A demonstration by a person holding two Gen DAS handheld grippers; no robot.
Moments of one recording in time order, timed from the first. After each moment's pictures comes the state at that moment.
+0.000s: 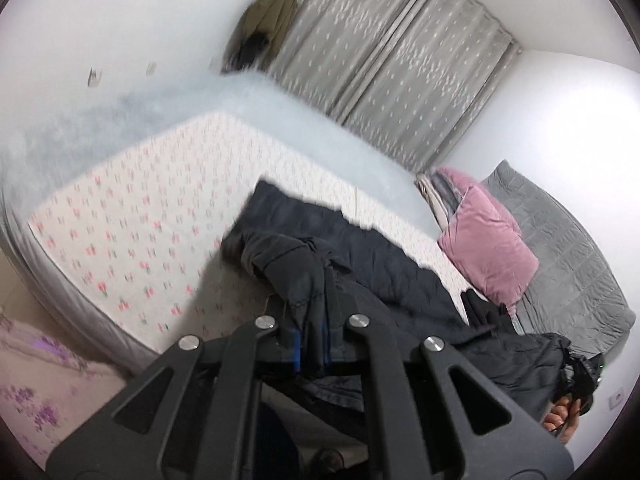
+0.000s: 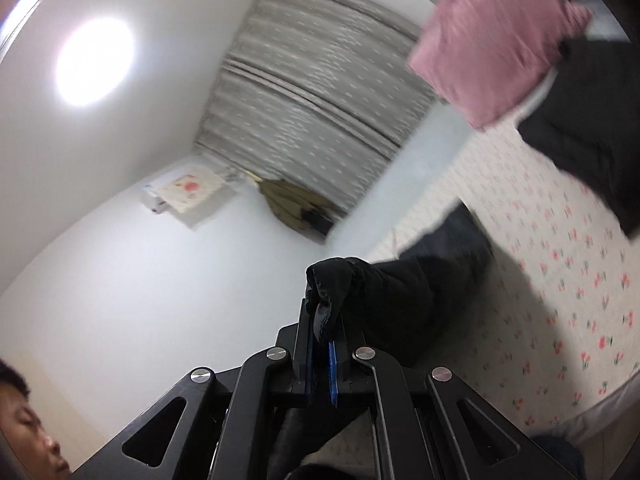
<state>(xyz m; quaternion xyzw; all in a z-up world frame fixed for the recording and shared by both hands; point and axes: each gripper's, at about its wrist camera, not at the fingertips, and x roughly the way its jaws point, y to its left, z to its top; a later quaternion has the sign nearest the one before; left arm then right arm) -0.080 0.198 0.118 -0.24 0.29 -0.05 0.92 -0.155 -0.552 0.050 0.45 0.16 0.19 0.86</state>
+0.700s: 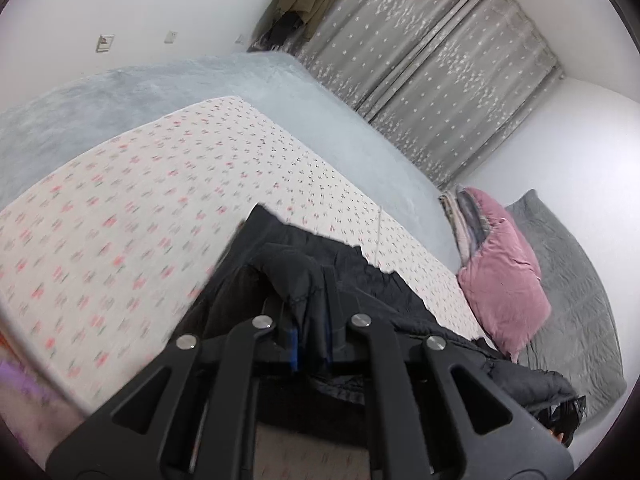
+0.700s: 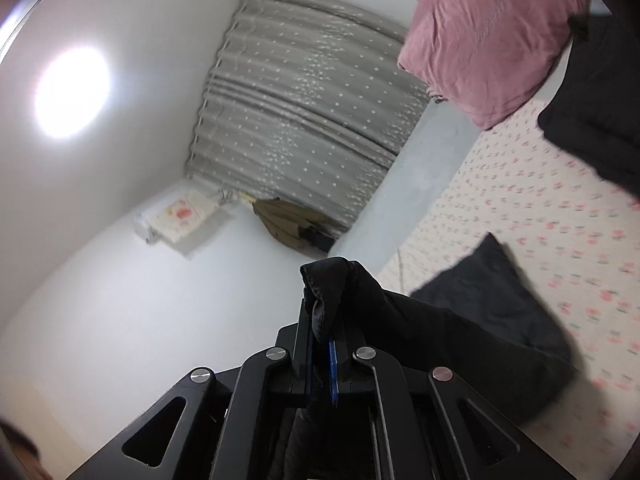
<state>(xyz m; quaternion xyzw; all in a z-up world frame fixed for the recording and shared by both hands) 0.106 0.214 0.094 -0.31 0.34 -0.01 0.89 -0.009 -0.556 0.044 0.52 0.15 0.17 0.83</state>
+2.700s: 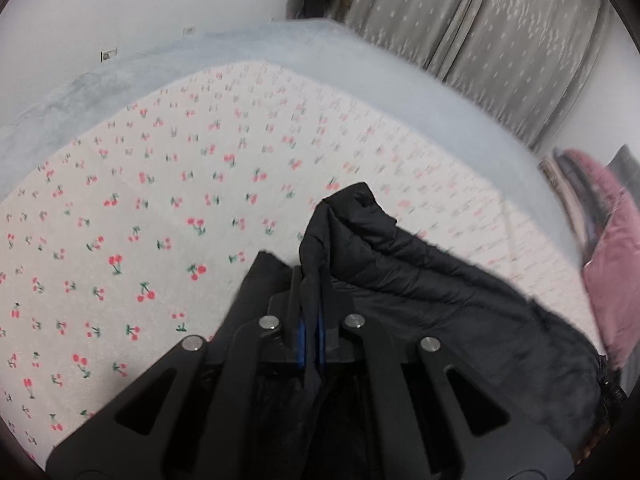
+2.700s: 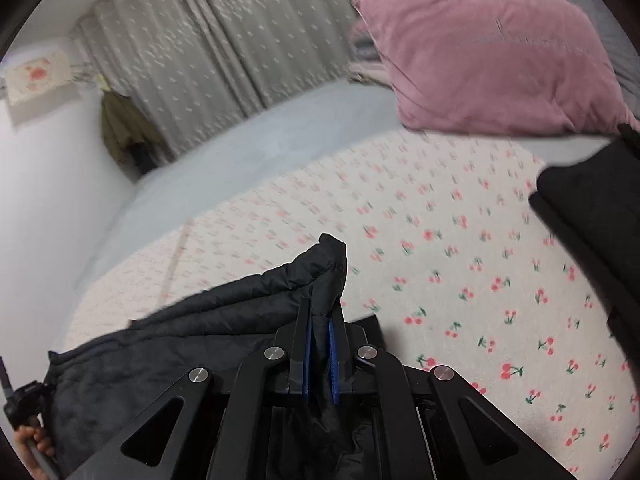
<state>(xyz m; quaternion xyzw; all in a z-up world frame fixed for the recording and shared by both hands) 0.299 0.181 -0.046 -0.19 0.41 0.11 0.89 0.254 -0.520 -0.076 0.22 0.36 -0.07 0.90</state>
